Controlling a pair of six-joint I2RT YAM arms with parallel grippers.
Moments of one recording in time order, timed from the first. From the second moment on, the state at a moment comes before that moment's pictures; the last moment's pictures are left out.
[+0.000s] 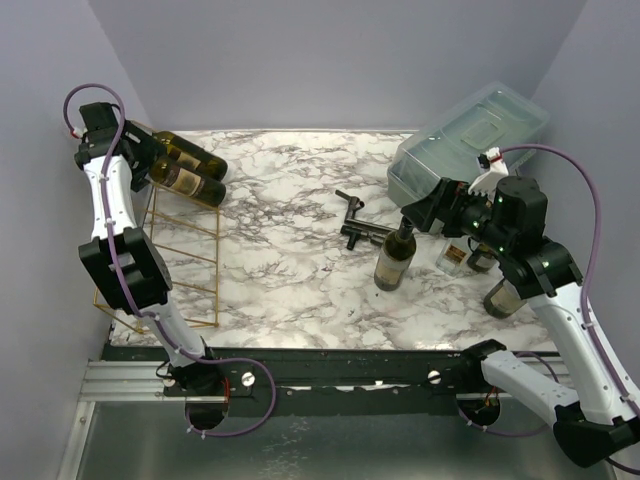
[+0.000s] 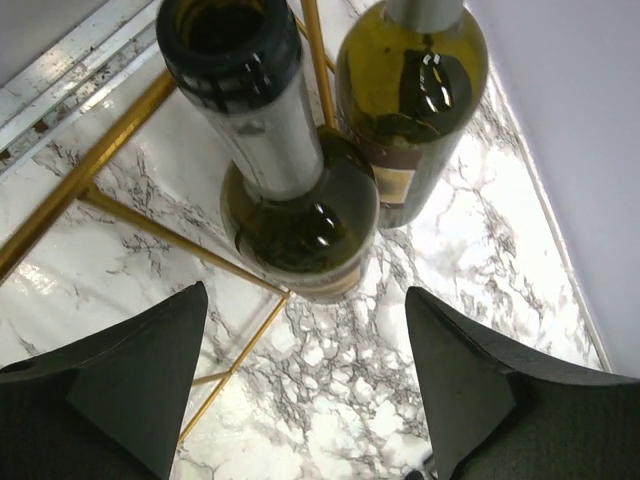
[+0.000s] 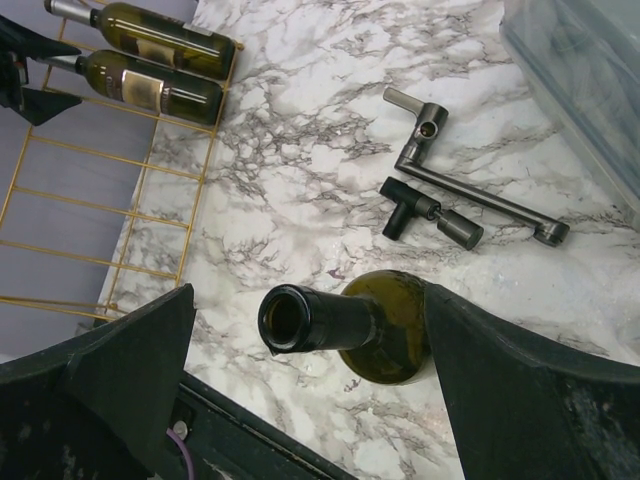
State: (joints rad) left arm 0.39 1.86 1.82 -0.77 0.11 -0.68; right arm 0.34 0.90 1.12 -0.57 -0.20 0.50
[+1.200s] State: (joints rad) left arm -0.61 1.10 1.06 -0.38 0.25 -0.81; right arm 0.34 0.71 1.17 -0.77 -0.20 0.67
